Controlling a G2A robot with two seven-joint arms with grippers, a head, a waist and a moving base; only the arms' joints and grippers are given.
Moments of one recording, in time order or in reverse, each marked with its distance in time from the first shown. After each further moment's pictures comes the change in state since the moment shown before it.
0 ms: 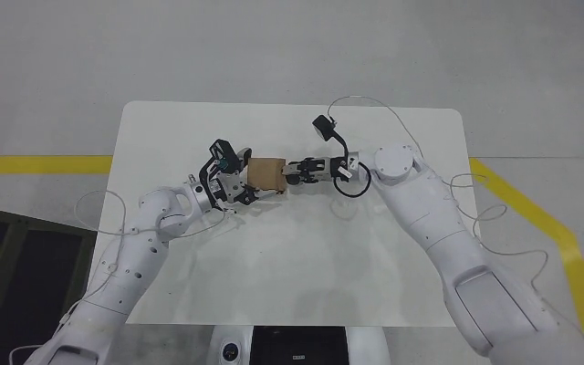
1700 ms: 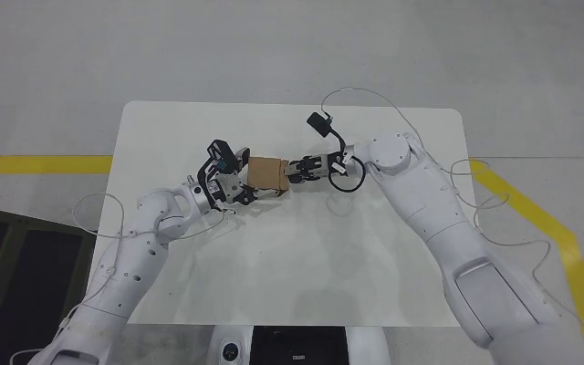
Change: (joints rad) left arm 0.025 -0.006 -0.028 -0.027 0.000 0.010 -0.013; right arm 0.057 -0.013 -0.026 0.007 -0.127 0.066 0.024
